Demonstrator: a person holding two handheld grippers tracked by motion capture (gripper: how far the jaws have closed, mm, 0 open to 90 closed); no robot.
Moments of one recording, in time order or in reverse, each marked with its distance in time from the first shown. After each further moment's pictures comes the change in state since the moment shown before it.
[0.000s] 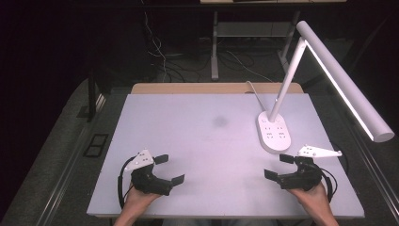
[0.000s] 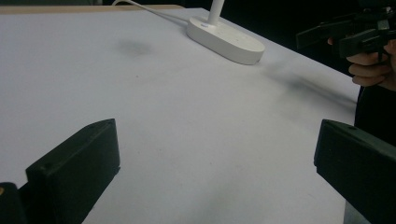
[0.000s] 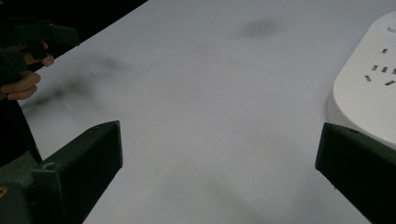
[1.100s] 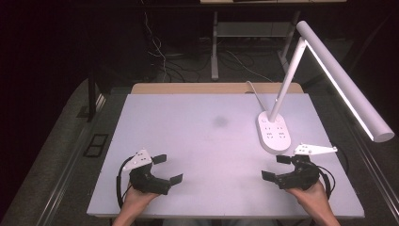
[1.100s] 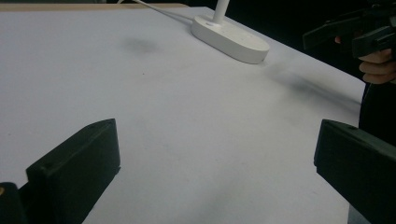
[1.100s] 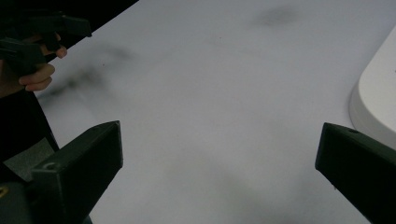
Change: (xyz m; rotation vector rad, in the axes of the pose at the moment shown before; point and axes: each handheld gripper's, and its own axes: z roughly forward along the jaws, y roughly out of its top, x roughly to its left) left arm 0.003 -0.001 -0.003 0.002 0.013 -0.011; right arm 0.006 0.010 0.002 0.068 0.036 0.000
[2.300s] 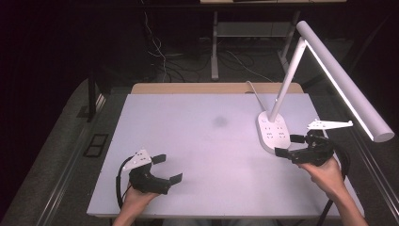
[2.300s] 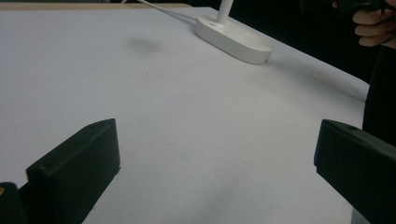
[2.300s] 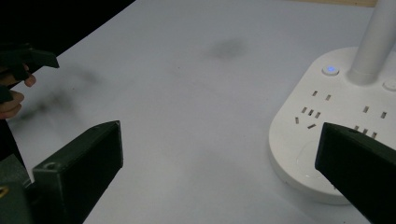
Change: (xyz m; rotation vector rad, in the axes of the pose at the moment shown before) left arm 0.000 -0.001 0.000 -0.003 0.013 -0.011; right arm -0.039 0.051 -0.024 0.006 -0.068 0.006
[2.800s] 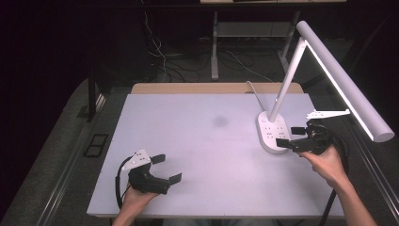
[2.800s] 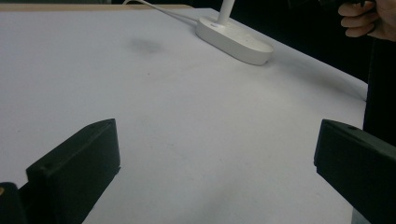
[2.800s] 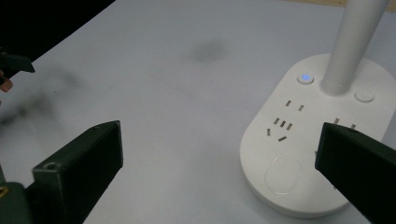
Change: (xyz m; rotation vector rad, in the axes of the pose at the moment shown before) left arm 0.001 0.000 -0.002 -0.004 0.004 -0.002; right arm -0.025 0.018 0.009 0.032 -0.018 0.013
